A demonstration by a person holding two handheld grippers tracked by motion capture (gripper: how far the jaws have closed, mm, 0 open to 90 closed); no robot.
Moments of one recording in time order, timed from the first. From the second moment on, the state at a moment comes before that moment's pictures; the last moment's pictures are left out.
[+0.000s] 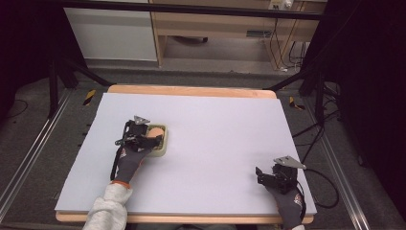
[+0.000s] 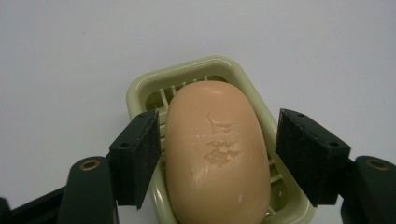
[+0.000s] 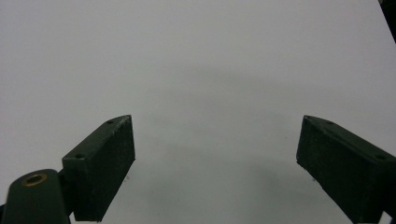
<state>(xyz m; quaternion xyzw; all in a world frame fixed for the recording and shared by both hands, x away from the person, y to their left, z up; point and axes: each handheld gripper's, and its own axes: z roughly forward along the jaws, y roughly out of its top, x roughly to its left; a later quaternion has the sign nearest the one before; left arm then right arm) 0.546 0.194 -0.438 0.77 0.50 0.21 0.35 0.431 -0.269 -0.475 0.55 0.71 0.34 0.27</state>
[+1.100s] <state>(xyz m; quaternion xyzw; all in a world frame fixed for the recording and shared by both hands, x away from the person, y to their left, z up) 0.475 0.264 -0.442 0.74 0.50 0.21 0.40 0.430 -0.275 -0.476 0.57 0.70 0.33 0.29</state>
